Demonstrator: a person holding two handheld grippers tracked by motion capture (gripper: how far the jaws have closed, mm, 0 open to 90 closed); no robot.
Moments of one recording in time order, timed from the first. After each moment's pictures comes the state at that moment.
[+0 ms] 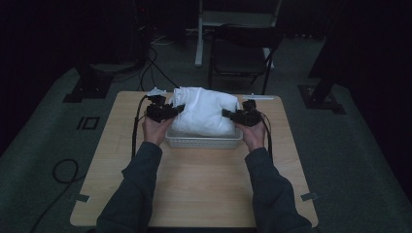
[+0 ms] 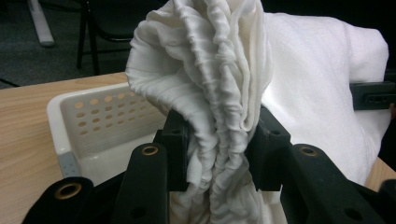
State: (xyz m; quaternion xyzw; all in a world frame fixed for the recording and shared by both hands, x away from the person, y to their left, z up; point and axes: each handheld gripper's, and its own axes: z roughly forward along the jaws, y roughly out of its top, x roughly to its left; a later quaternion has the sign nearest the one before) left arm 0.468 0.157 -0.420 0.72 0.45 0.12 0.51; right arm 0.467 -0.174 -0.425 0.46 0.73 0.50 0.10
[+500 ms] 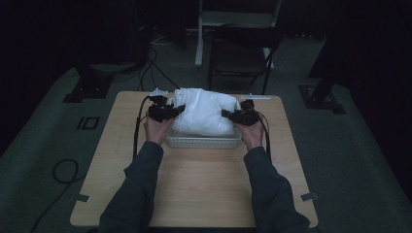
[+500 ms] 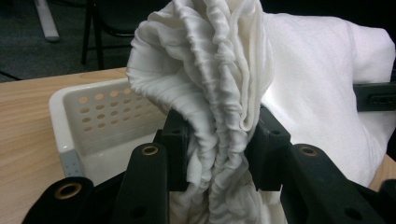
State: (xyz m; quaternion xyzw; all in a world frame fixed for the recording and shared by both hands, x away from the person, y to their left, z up) left arm 0.477 0.155 -0.431 0.72 0.46 0.13 0.50; right arm 0.476 -0.170 -0.435 0.47 0.73 0.49 0.10
